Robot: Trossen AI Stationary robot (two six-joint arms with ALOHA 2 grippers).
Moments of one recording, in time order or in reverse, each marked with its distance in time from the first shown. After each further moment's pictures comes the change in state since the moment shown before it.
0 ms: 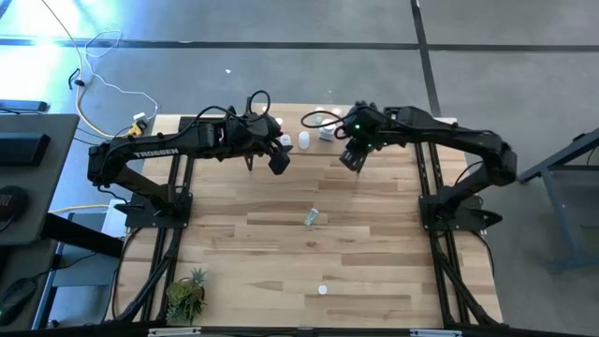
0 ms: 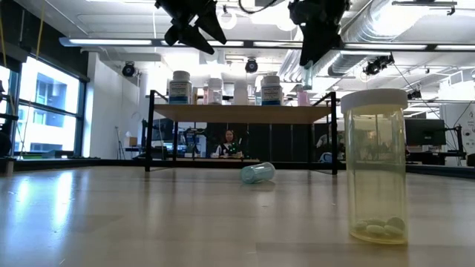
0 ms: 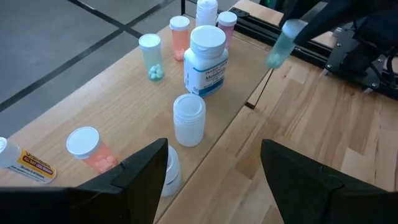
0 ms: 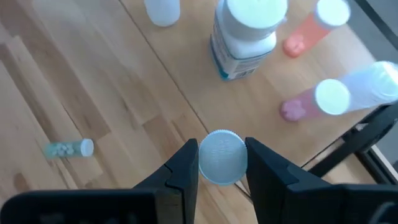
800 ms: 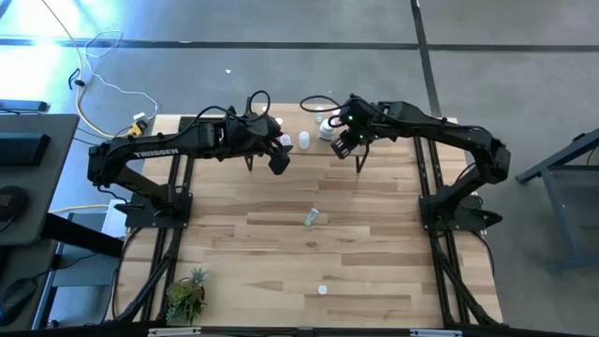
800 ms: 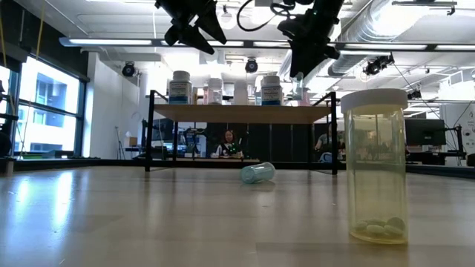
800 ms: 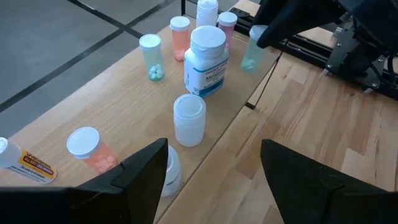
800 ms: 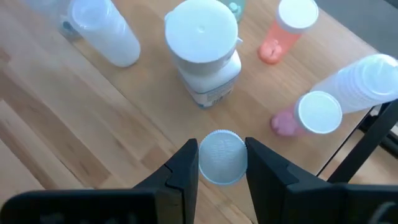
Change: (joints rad) left arm 0.000 0.000 0.000 0.000 -0.002 0.002; right arm -0.070 0.066 -0.001 0.085 -0.003 0.167
